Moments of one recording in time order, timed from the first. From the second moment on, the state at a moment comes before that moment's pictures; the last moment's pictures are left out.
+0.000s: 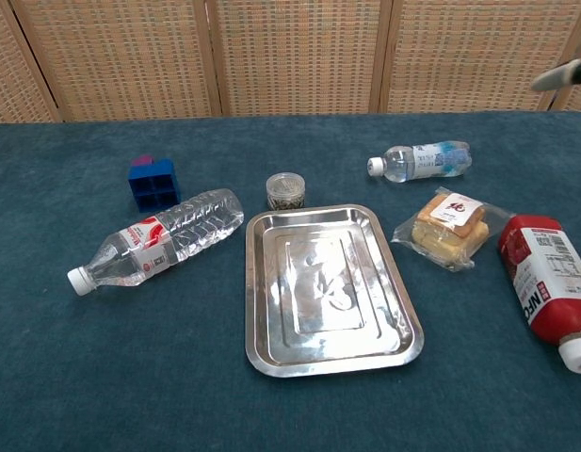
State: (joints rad) left arm -0.05 -1.05 -0.04 -1.73 1.50 1.51 0.10; right arm 0.42 -1.03 0.17 -1.82 -1.50 1.04 -0.22
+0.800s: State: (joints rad) left arm -0.11 -1.07 -0.08 -1.70 1.35 1.39 0.13; right arm 1.06 -1.40 0.05 -1.52 -0.57 0.75 -0.93
